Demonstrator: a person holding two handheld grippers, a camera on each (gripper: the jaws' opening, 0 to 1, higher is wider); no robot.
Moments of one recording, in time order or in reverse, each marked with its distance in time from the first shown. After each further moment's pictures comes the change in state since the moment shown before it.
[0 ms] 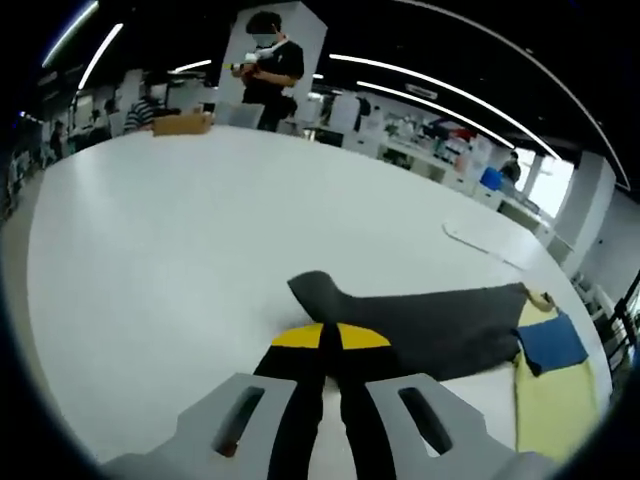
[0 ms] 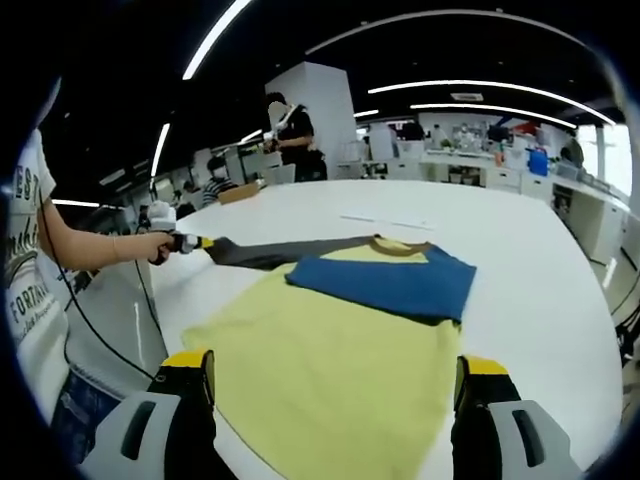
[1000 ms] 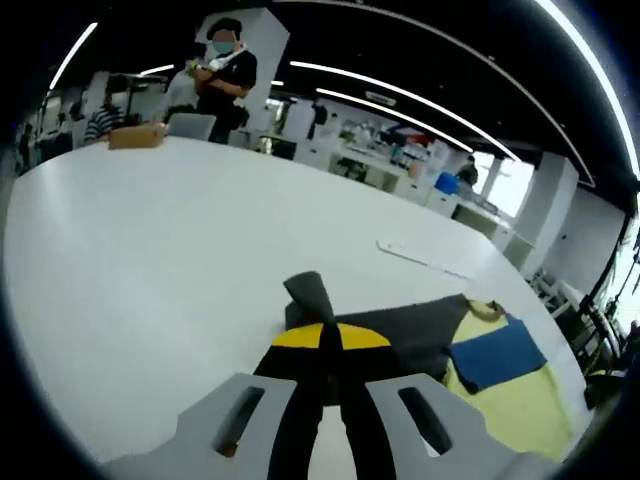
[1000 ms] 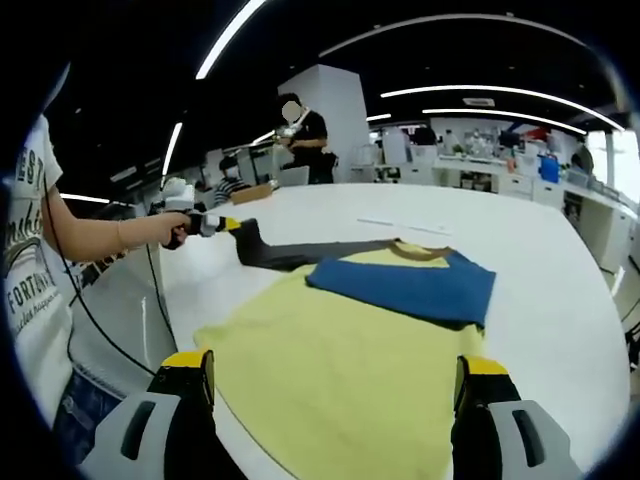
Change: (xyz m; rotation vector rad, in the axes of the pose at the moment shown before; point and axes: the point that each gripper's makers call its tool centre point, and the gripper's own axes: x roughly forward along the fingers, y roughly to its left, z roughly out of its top) left arm -0.006 -0.081 0.025 0.013 -0.034 -0.205; right arm 0.006 0.022 -0.001 -0.028 -0.016 0.030
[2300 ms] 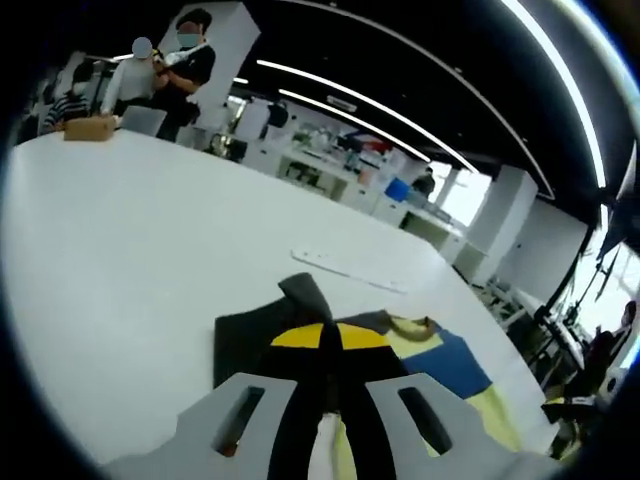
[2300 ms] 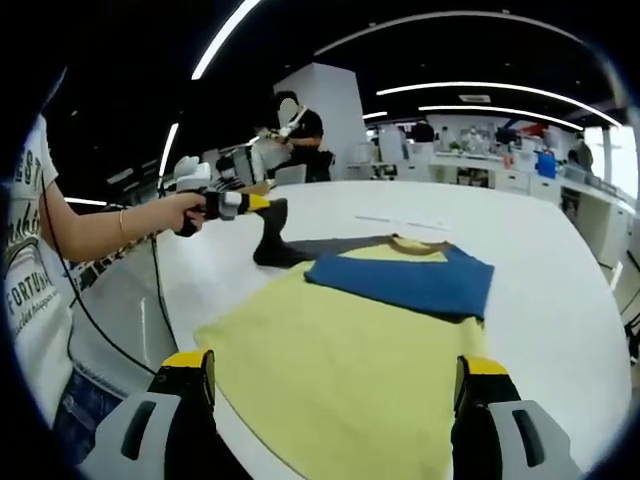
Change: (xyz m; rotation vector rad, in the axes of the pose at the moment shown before) left arm 0.021 -0.116 0.005 -0.042 -0.012 -0.215; right arm -0.002 0.002 -0.005 0.016 0.005 -0.007
